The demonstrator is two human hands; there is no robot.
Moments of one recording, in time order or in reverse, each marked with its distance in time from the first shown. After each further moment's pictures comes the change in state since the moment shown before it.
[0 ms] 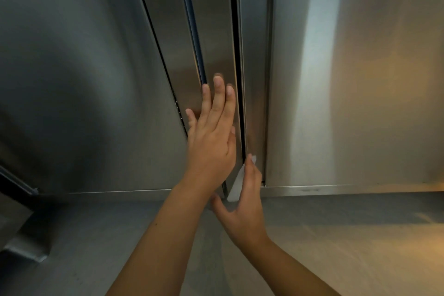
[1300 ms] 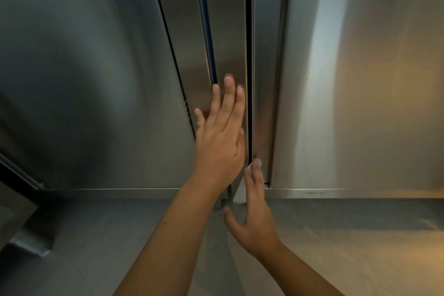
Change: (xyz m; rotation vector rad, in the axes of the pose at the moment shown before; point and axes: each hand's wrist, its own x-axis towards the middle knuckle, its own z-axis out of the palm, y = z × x) left_hand 0.000 -0.003 0.003 0.003 0.035 0.045; right_hand -0.005 0.021 -0.013 -0.143 -0.162 -0.178
